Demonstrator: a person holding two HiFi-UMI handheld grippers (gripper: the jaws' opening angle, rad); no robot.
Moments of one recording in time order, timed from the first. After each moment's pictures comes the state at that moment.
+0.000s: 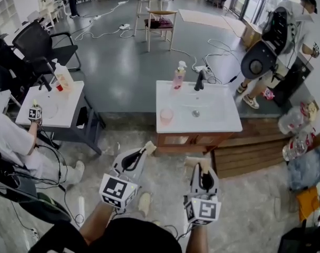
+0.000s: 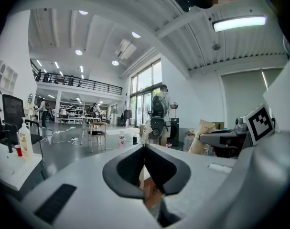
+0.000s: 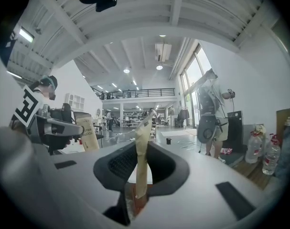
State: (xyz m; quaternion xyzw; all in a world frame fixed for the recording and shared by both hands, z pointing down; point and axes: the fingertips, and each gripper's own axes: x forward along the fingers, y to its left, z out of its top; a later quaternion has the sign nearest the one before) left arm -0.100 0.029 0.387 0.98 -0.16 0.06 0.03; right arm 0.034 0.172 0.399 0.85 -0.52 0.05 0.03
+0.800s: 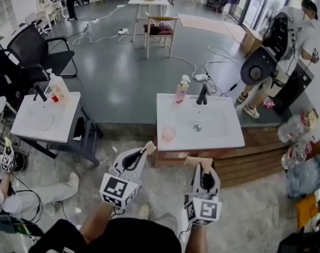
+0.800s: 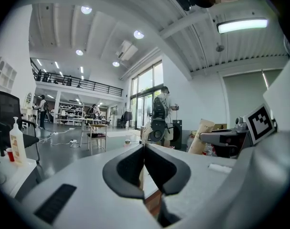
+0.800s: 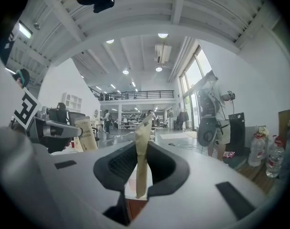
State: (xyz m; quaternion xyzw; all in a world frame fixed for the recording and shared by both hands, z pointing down) left arm -0.059 -0.065 0.393 0.99 -0.16 0.05 0.03; right arm 0.077 0.083 0.401 0.86 -0.51 0.05 0.03
